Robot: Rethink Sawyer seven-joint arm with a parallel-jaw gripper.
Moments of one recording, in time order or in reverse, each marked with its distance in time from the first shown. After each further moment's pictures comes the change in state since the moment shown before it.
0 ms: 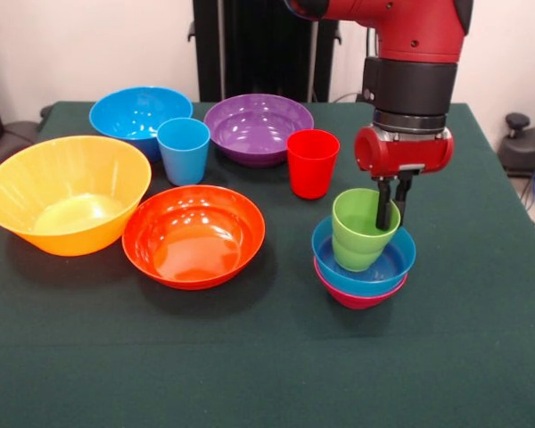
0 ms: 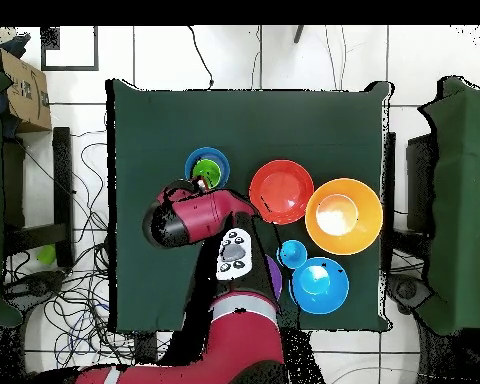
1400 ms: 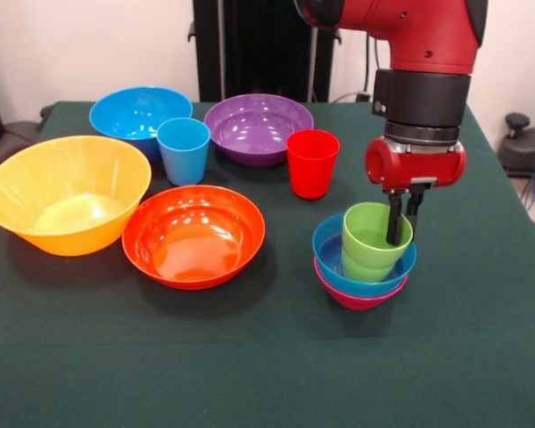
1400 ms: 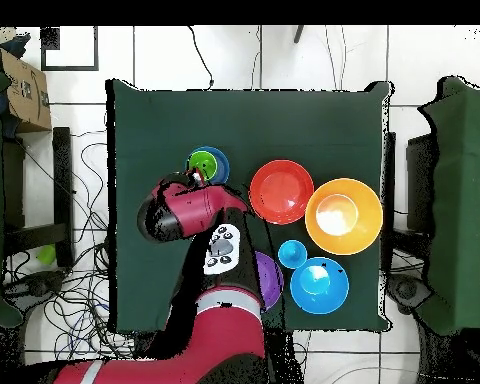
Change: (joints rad) arm 0.049 0.042 -0.047 -0.057 0.045 -0.034 0.000
